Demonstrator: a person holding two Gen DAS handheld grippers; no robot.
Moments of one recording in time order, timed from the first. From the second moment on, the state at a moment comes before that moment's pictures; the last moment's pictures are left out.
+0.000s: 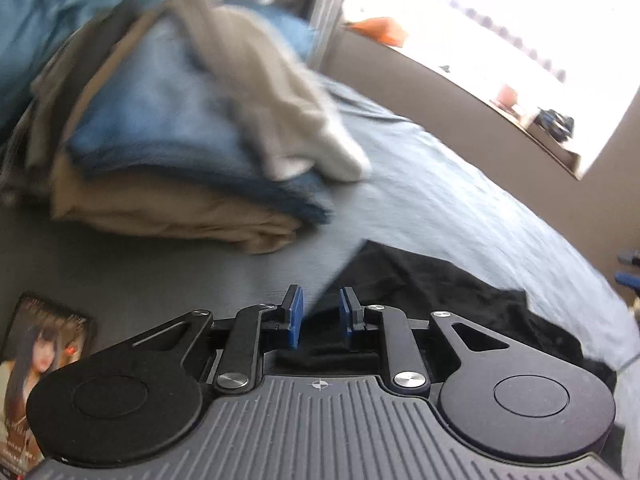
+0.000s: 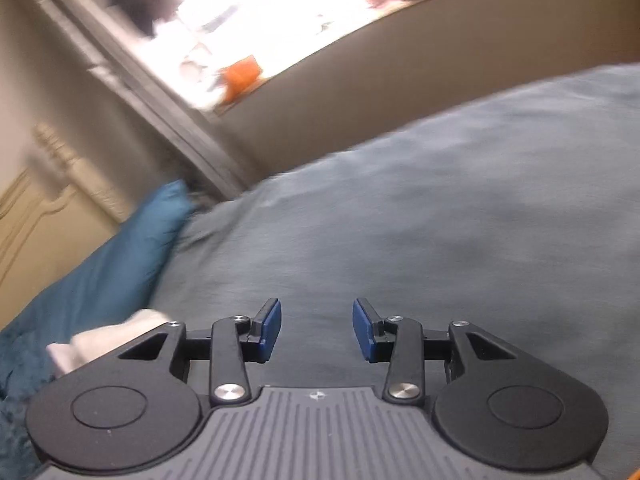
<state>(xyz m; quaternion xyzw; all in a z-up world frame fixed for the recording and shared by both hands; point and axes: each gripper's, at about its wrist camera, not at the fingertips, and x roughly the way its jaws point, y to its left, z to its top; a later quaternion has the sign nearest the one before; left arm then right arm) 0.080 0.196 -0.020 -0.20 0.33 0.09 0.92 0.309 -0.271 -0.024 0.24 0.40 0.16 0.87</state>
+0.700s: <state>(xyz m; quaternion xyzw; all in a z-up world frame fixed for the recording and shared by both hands) 0.220 -0.001 -0.087 0.04 0.40 -0.02 0.92 0.325 -0.243 -0.114 -0.06 0.50 0.09 0.86</state>
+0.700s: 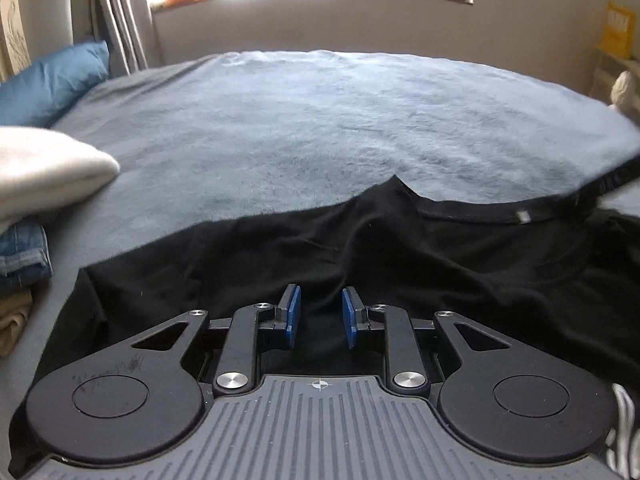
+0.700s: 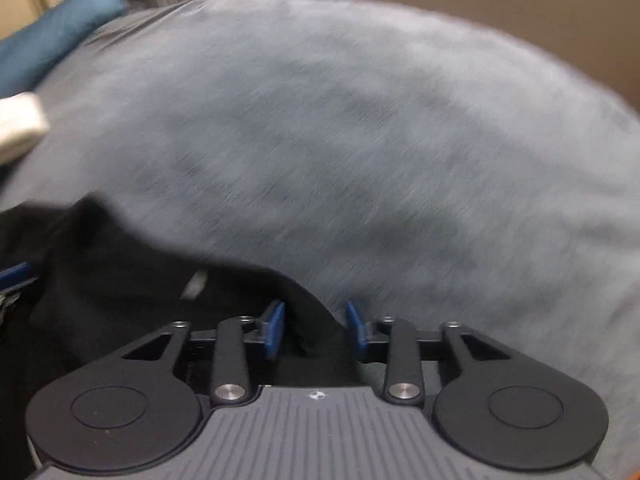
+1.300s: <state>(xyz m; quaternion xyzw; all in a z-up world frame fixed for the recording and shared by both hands) 0.217 0.002 -0.098 0.02 0.35 0.00 0.94 0.185 -0.403 -0.101 0.14 0.51 0.09 0.84</state>
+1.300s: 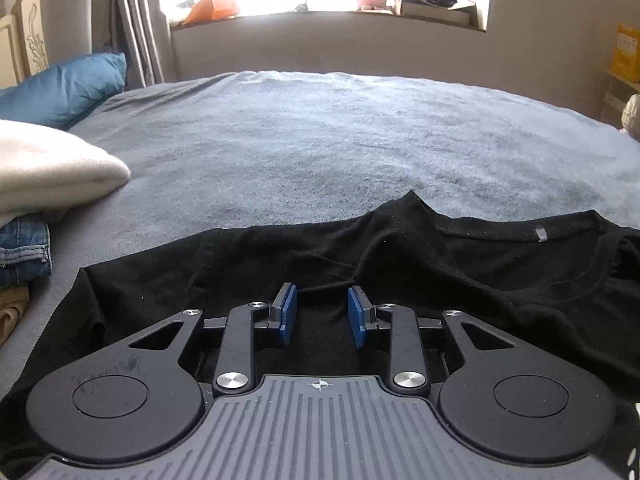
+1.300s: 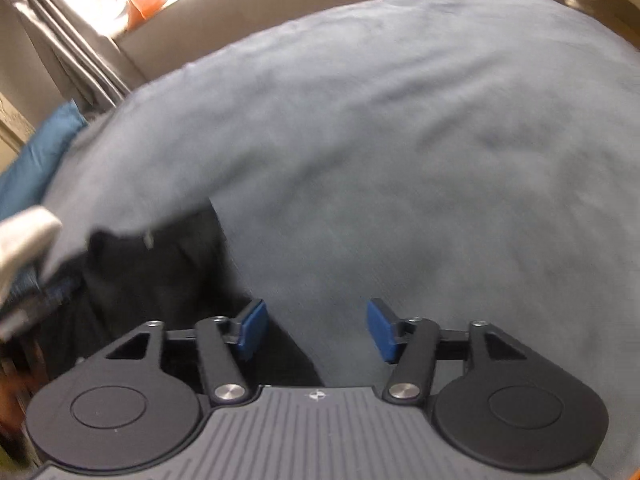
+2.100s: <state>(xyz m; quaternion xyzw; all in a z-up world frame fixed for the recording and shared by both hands) 0.217 0.003 -0.092 0.01 0.36 0.01 0.93 0.115 -0.466 -0.097 0.07 0.38 -0.20 0.90</state>
